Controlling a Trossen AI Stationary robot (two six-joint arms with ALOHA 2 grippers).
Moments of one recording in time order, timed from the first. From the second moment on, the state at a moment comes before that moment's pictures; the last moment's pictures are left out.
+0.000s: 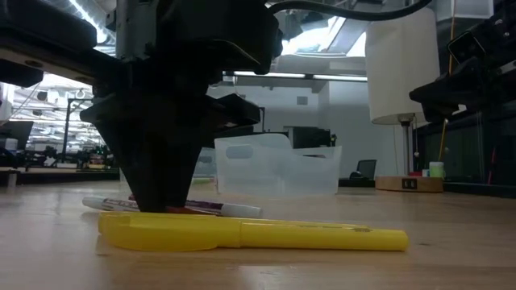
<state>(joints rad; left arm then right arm) -0.44 2.12 1.50 -0.77 0.02 0.06 0.06 0.18 0.01 0.02 0.03 0.04</state>
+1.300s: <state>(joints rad) -0.41 2.04 1.50 -0.85 0.00 0.06 0.06 0.18 0.01 0.02 0.03 0.04</state>
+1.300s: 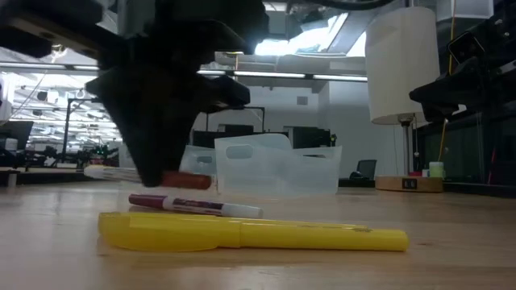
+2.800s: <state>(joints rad) 0.00 1.61 1.17 -0.77 -0.14 0.08 0.06 0.18 0.01 0.02 0.03 0.04</state>
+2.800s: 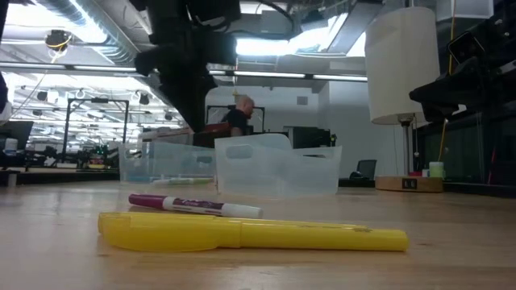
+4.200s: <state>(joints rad) 0.71 1.48 1.13 -0.72 -0.02 0.03 0.06 0.18 0.01 0.02 0.03 0.04</state>
